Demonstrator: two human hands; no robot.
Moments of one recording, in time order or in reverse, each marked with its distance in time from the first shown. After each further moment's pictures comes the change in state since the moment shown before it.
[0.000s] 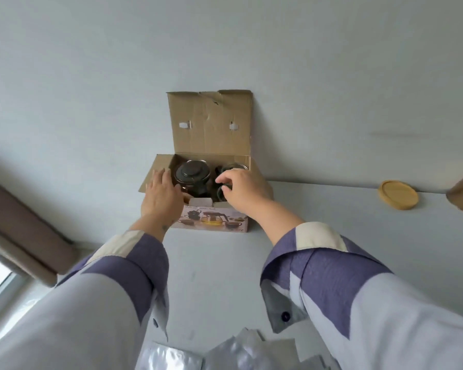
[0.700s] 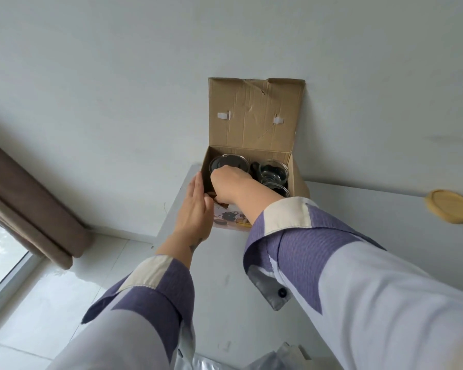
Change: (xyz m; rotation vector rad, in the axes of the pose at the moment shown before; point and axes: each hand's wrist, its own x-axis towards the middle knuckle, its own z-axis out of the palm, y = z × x) left_hand -0.009 -0.044 0.028 -0.373 -0.001 0.160; right_hand 0.066 -0.081 0.062 -0.513 -0.430 -0.046
